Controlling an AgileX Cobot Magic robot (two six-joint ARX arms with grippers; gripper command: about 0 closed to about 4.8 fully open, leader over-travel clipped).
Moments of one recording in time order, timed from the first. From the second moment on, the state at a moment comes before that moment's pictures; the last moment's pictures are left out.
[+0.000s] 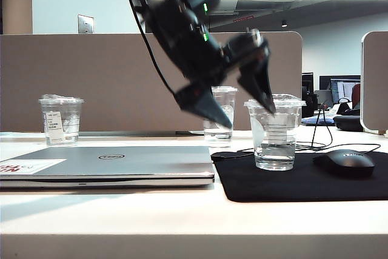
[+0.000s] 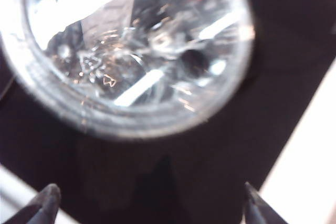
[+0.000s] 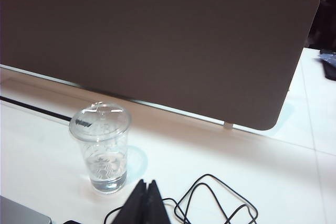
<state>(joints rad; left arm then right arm) -0.71 1.94 1.52 -0.44 0.33 -0.03 0.01 1.27 0.99 0.19 -0.29 -0.09</state>
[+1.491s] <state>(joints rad) -0.57 0.45 0.69 -0.68 -0.17 0.14 0.08 0.48 0.85 -0.72 -0.23 -0.08</state>
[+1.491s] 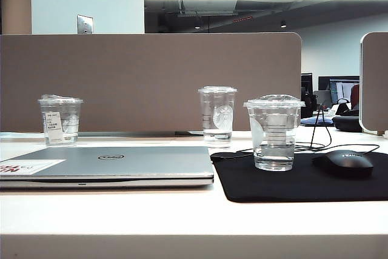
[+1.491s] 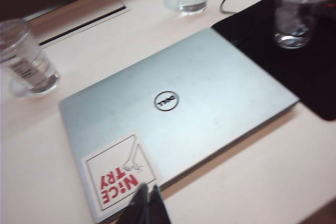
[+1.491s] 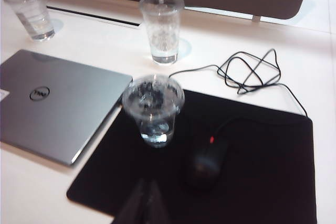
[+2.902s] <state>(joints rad) -0.54 0.00 0.04 -0.10 -0.12 0.01 0.08 0.00 0.37 -0.52 -0.11 -0.03</state>
